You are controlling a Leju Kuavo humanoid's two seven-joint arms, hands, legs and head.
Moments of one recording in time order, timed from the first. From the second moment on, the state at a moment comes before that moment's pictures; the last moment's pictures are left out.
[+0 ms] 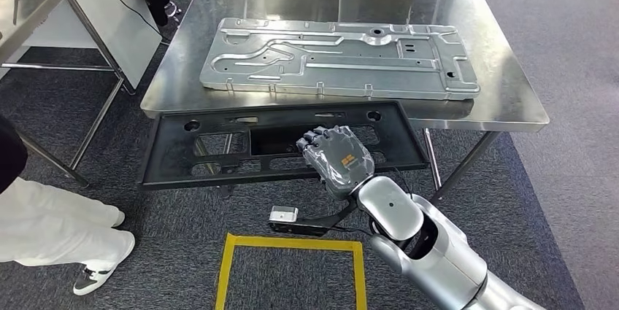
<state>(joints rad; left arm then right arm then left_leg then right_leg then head) -0.02 0.07 -1.44 0.01 1.18 0.03 0.10 -0.58 -0.19 0.84 -1.39 1.30 0.11 -0.05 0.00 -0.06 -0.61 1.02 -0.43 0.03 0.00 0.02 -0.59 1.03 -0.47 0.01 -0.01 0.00</state>
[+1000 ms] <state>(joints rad) -0.02 0.08 -1.44 0.01 1.17 0.02 0.11 -0.57 -0.20 0.84 -1.36 1.34 0.11 -0.02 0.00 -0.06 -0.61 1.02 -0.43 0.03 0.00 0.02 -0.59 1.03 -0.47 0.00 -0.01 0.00</state>
